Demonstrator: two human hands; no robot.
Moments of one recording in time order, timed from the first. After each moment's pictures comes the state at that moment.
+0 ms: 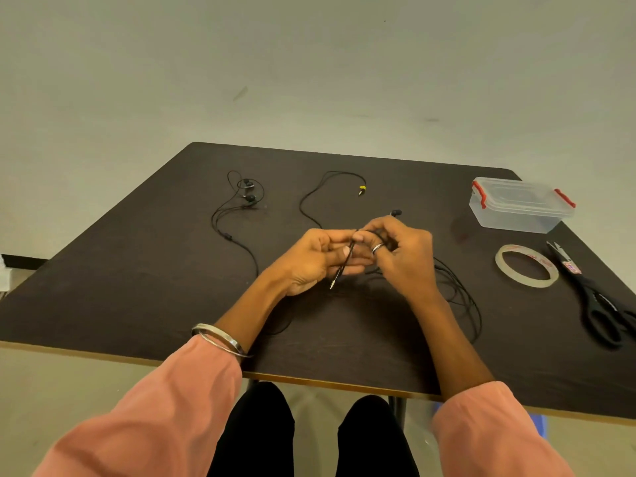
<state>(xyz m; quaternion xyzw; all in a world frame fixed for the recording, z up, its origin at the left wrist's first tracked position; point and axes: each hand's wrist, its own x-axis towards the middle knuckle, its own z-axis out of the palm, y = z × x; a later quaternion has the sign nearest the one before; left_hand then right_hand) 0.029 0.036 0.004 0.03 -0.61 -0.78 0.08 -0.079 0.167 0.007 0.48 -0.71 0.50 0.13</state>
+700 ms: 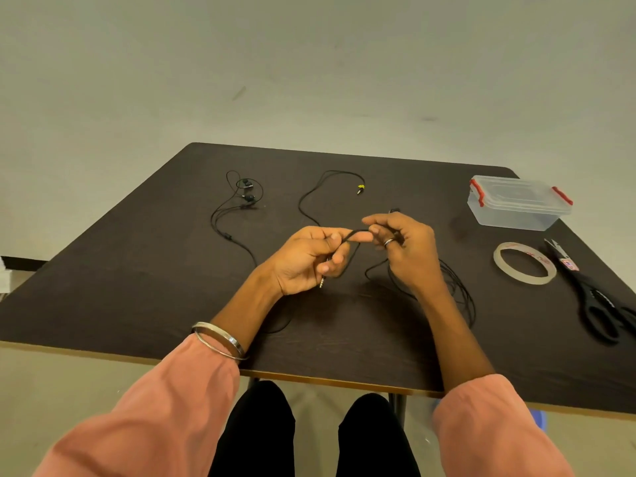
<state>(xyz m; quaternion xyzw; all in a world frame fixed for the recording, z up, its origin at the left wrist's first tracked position) 0.032 0.030 0.007 -0.03 -0.53 -0.85 0.04 -0.097 0.167 0.003 0.47 -0.69 0.54 0.05</state>
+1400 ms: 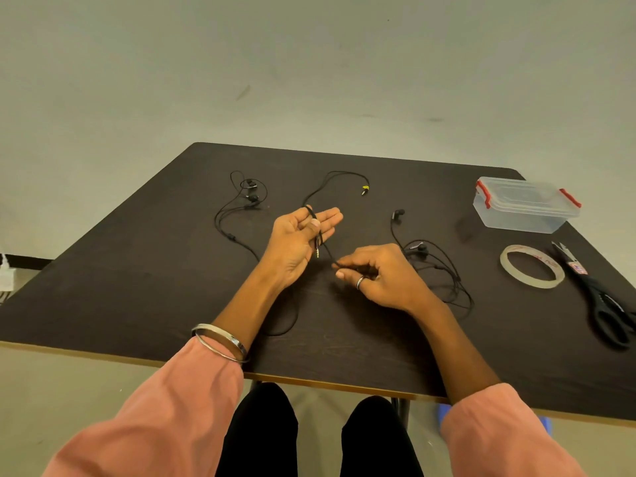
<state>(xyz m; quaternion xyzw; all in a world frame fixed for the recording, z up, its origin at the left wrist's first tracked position) 0.026 0.017 0.006 0.13 -0.51 -0.80 0.29 -0.069 0.164 0.003 0.63 -0.70 0.33 -0.02</state>
